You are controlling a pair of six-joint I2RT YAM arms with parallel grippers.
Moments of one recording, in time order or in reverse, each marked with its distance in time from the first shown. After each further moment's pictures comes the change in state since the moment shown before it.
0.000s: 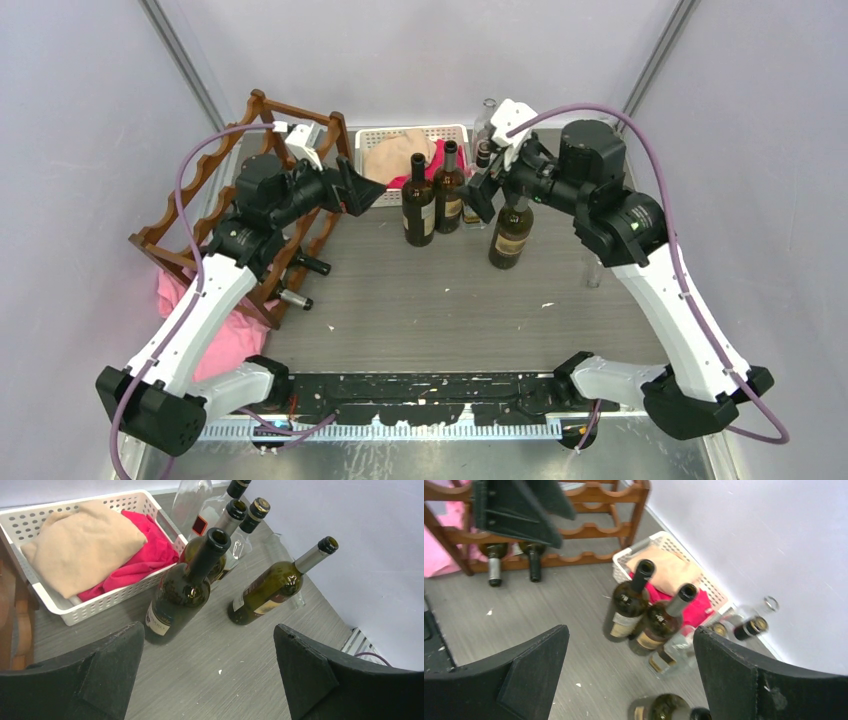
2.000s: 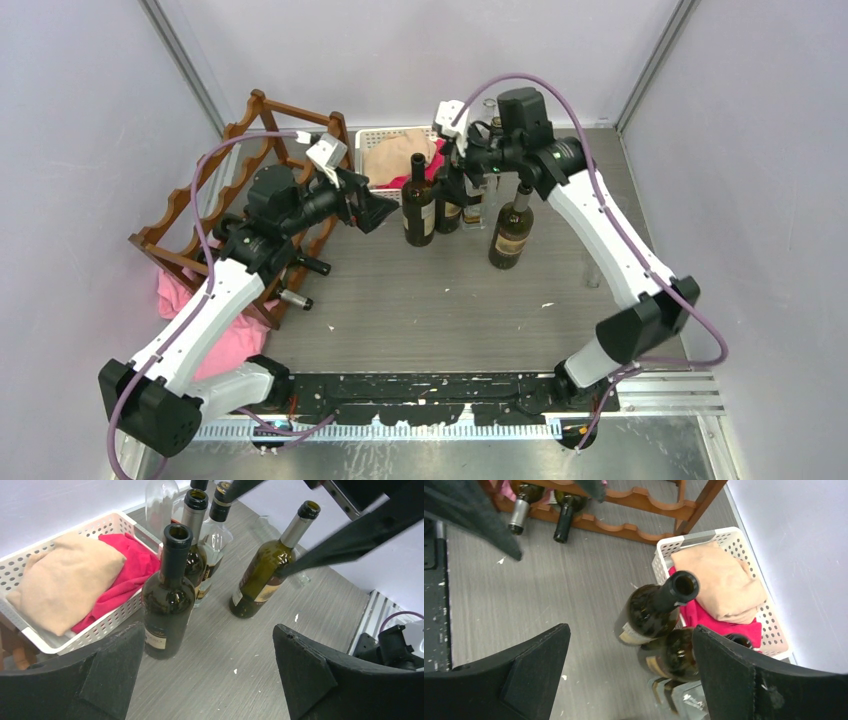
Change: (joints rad) left arm -0.070 -0.008 -0.101 0.146 0.079 0.160; right arm -0.127 0.327 0.056 -0.030 -0.379 -0.262
